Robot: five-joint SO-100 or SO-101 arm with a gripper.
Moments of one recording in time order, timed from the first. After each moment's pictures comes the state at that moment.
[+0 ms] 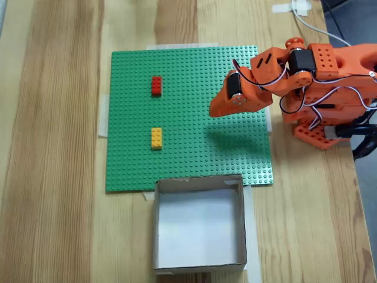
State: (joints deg) arm -2.3 186.8 180.9 51.2 0.4
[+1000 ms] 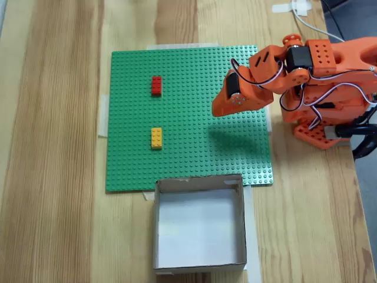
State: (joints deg) arm -2.2 175.4 171.8 52.0 0.4
